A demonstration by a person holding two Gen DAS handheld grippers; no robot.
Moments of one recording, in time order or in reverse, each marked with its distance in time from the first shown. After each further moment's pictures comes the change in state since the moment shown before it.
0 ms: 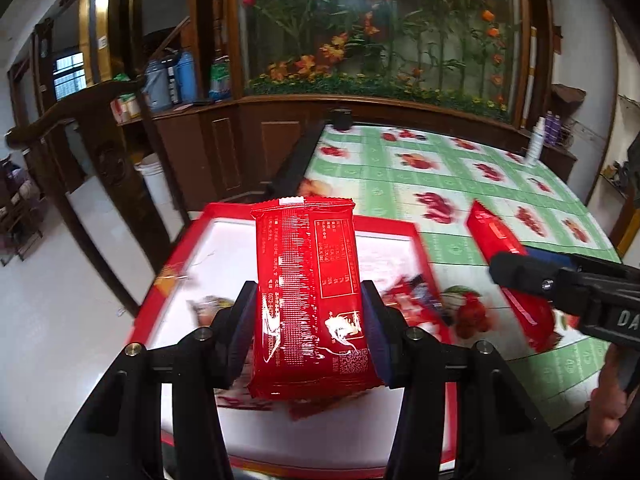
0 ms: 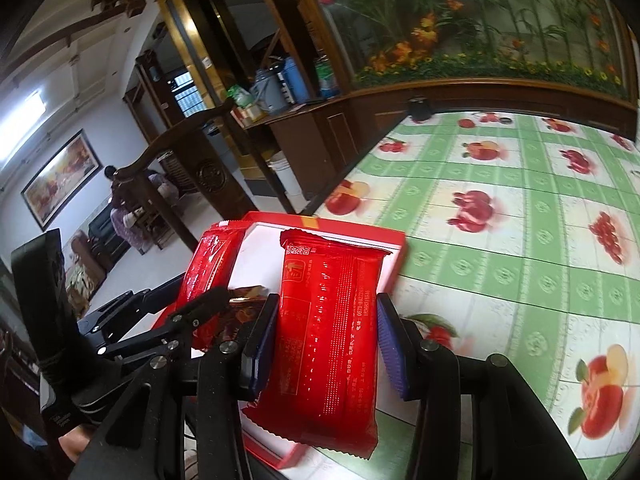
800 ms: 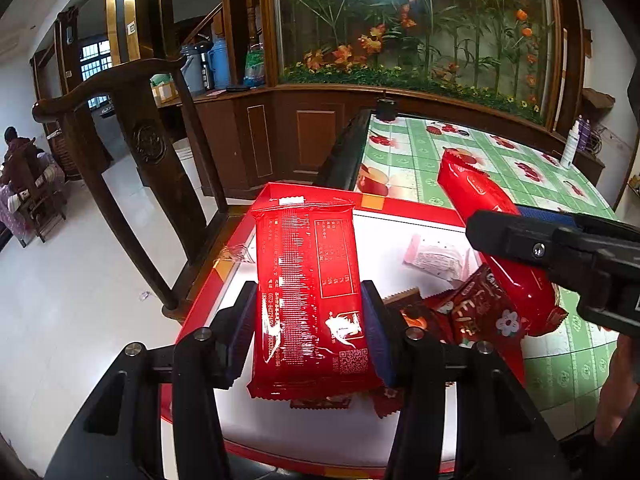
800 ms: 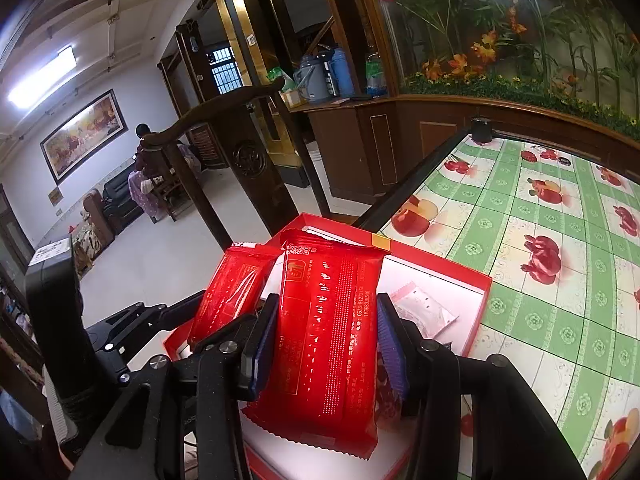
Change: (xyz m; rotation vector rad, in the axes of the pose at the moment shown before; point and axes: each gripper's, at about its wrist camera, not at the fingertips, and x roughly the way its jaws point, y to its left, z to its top) left arm 0.013 0.036 -0.007 -0.037 0.031 0.085; right arm 0.052 0.072 0.023 -0.157 0.021 0.042
